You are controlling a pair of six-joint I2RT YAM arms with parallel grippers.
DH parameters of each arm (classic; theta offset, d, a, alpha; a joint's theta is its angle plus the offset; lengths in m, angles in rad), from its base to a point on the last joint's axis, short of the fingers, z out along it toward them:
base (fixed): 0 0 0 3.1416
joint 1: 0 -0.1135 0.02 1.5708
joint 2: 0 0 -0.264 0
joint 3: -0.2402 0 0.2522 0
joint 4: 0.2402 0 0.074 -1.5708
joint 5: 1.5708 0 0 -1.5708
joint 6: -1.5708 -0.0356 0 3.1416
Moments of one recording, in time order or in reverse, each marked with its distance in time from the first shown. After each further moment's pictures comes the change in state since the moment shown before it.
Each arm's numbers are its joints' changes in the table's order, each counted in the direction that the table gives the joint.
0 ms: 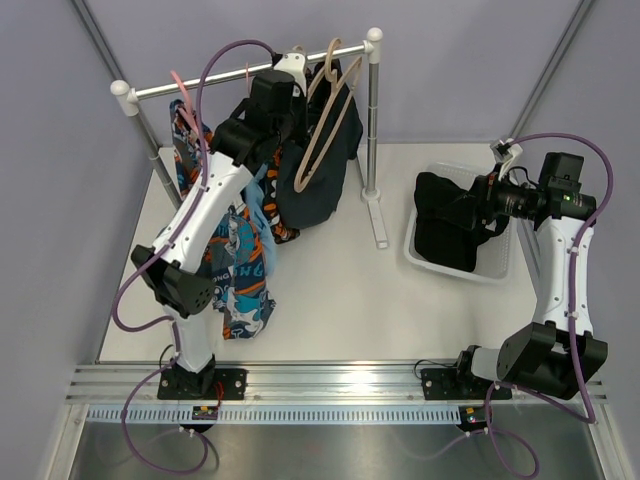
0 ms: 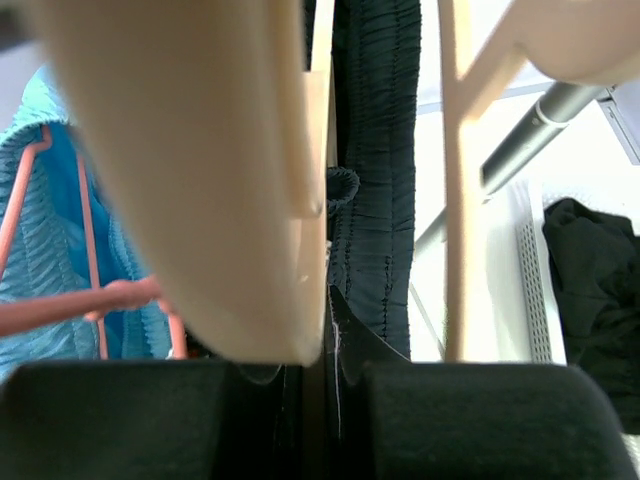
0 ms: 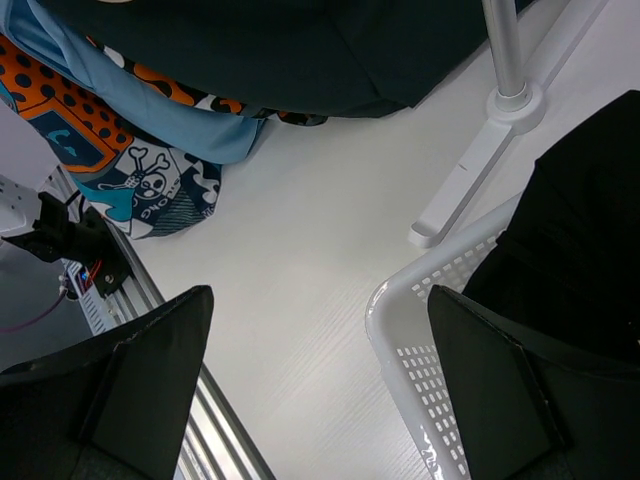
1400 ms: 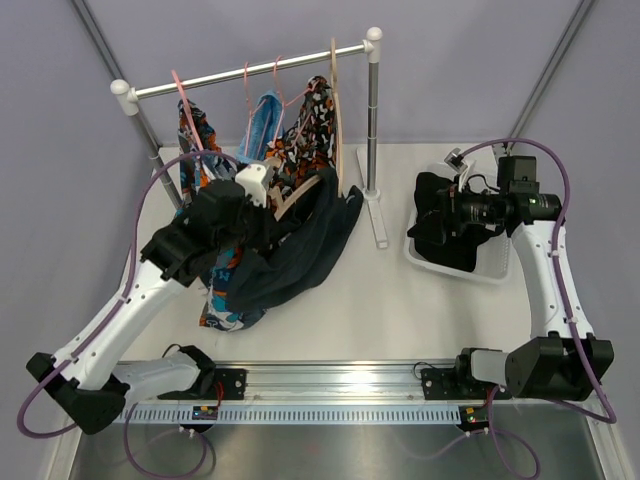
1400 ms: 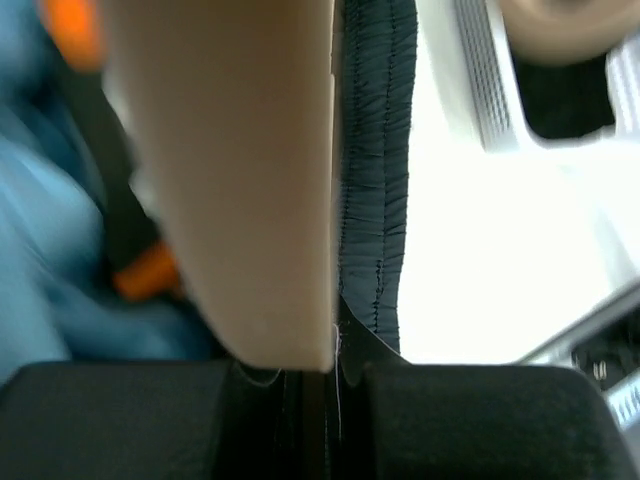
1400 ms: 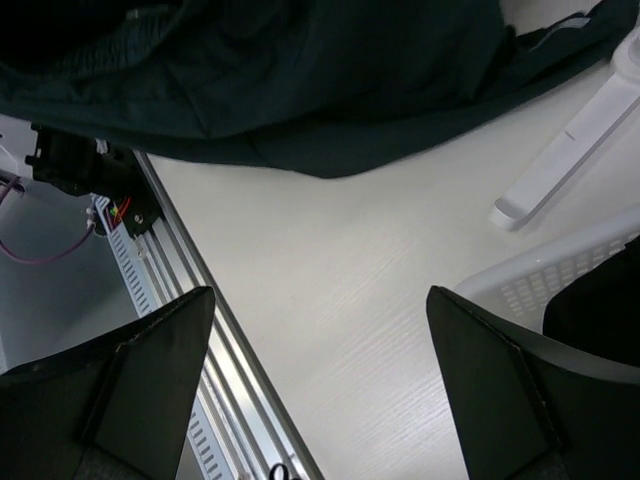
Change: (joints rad) left arm 0.092 -0.792 0.972 -0.017 0.182 0.085; right arm -0.241 -0.028 0.053 0.026 0.111 -0.028
